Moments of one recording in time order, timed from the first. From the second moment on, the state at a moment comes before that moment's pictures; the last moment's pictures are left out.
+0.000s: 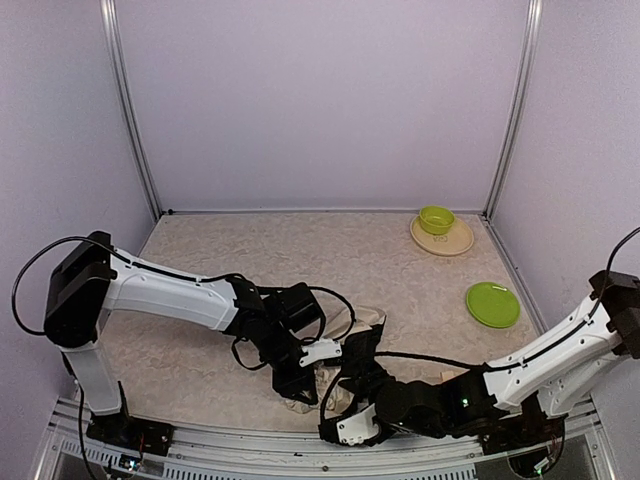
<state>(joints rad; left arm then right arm) -1.09 1.84 1.14 -0.55 0.42 0.25 1.57 1.48 0.58 0.18 0.47 -0.68</state>
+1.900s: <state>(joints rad) -1.33 1.29 0.58 0.02 -0.17 0.66 0.97 1.75 0.75 0.13 -0.66 -0.08</state>
